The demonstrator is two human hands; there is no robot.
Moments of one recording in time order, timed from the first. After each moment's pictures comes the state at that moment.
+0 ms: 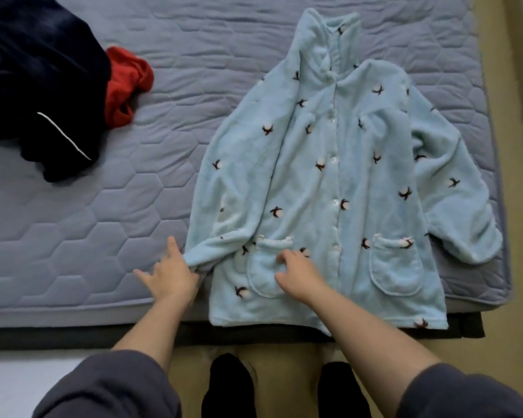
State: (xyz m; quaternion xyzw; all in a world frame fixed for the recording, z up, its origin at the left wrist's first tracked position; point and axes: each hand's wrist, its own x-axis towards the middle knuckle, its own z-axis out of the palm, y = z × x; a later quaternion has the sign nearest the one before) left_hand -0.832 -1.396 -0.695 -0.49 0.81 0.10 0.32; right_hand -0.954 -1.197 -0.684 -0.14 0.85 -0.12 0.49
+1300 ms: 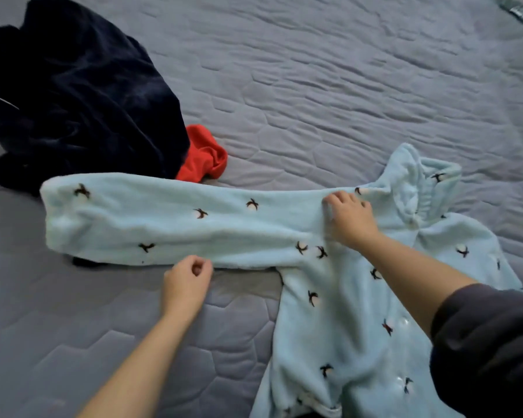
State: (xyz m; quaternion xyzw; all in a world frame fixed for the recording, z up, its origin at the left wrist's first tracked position) left_hand -0.976 -1.576 -0.717 -0.59 0.69 0.42 0.00; right_hand -1.268 -1.442 -0.721 -0.40 0.89 0.07 0.18
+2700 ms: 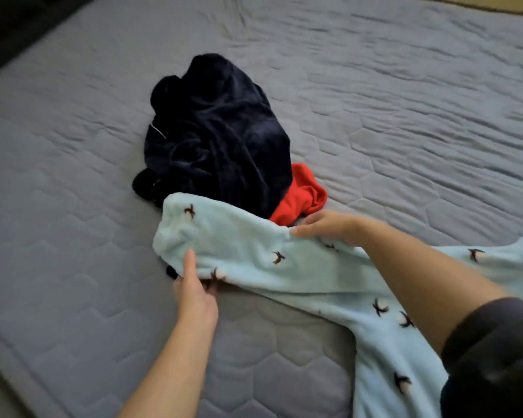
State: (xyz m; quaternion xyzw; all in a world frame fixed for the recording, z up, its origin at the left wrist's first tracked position) left_hand -0.935 -1.669 -0.714 -0.62 0.11 0.62 -0.47; right_hand -1.193 -1.653 -0.718 -0.35 0.69 -0.17 0.61
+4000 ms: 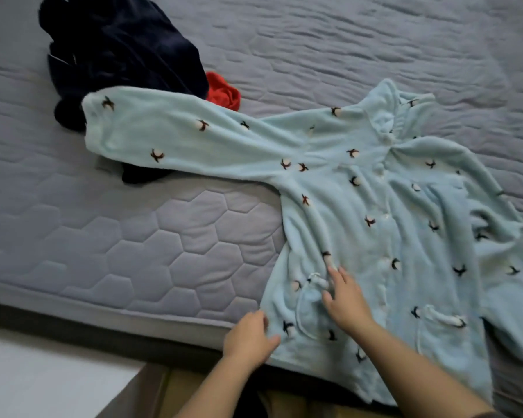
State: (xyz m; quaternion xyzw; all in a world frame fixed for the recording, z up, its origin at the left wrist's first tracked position) left_hand -0.813 -1.360 -0.695 -0.39 0.76 0.39 0.35; right_hand -0.982 -1.238 -0.699 -0.19 0.89 -0.07 0.40
